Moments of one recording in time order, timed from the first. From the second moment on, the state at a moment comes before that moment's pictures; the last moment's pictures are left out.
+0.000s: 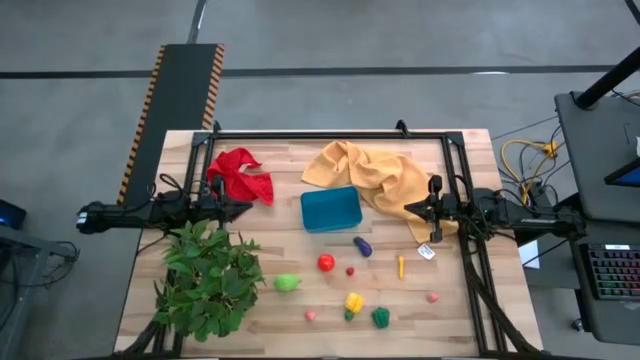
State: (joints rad) left arm -0.03 0.04 0.03 -0.01 -0.19 0.09; right arm -0.05 0.02 0.02 -0.03 0.03 -0.08
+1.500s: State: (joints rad) left arm -0.03 0.08 0.03 0.24 -0.20 0.19; right arm -0.05 0.03 0.02 0.39 -0.01 -0.03
